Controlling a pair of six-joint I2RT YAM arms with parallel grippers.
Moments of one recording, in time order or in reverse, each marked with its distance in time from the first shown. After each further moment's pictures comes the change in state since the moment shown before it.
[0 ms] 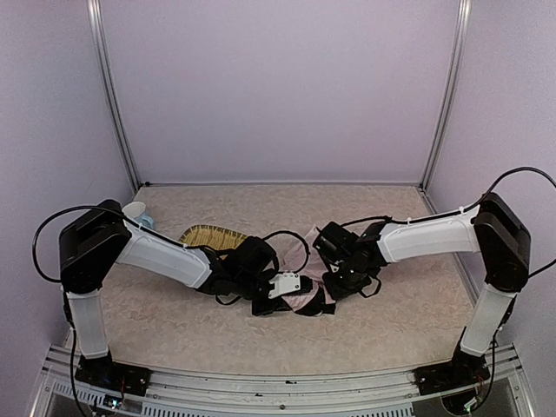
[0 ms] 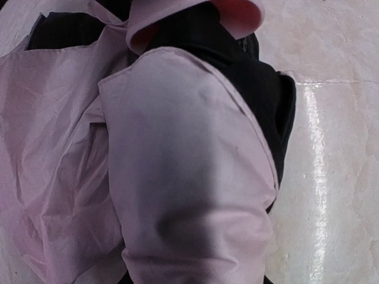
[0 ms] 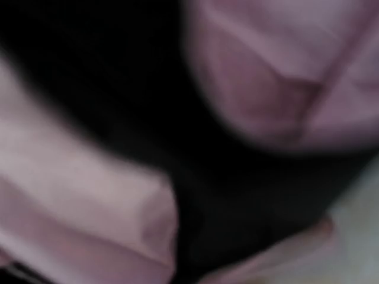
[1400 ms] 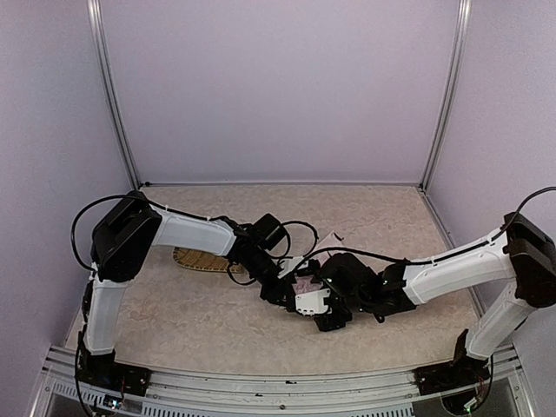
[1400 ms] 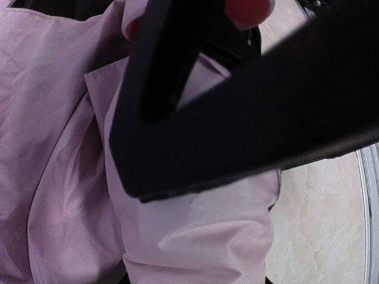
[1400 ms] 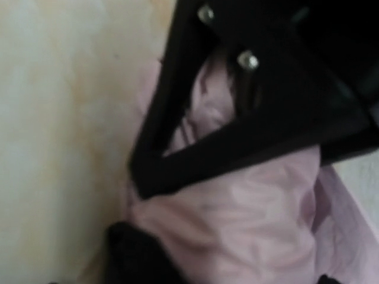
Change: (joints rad) left arm 0.127 0.236 0.414 -0.489 0.475 -0.036; right arm 0.203 -0.229 -0.335 0.536 0.062 -1.252
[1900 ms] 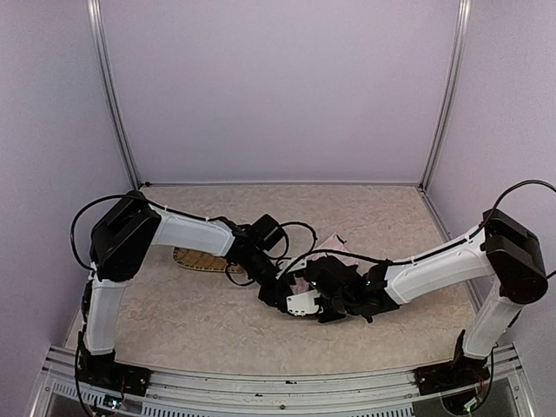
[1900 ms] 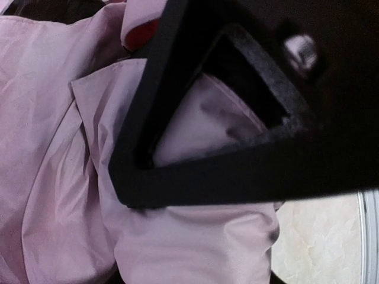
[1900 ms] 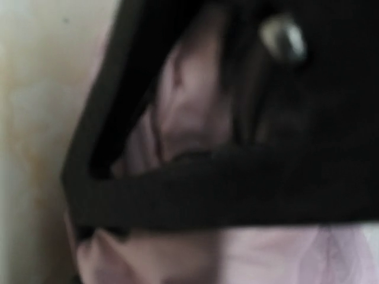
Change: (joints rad) left arm 0.006 0.004 0.002 -0.017 0.037 0.020; right arm 0.004 0.152 0.091 -0.006 0.154 -0.071
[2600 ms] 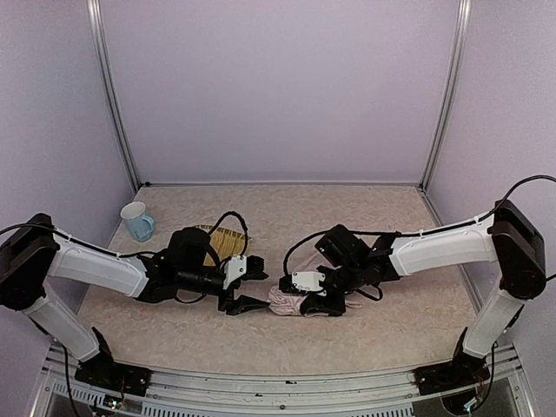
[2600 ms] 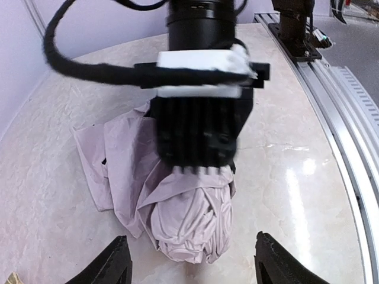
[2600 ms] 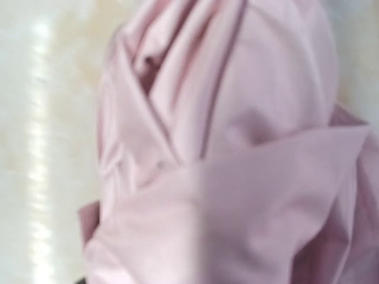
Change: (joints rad) left arm 0.015 -0.662 -0.834 0.871 -0.177 -0.093; right arm -0.152 -0.018 0.116 -0.230 -0.591 0.230
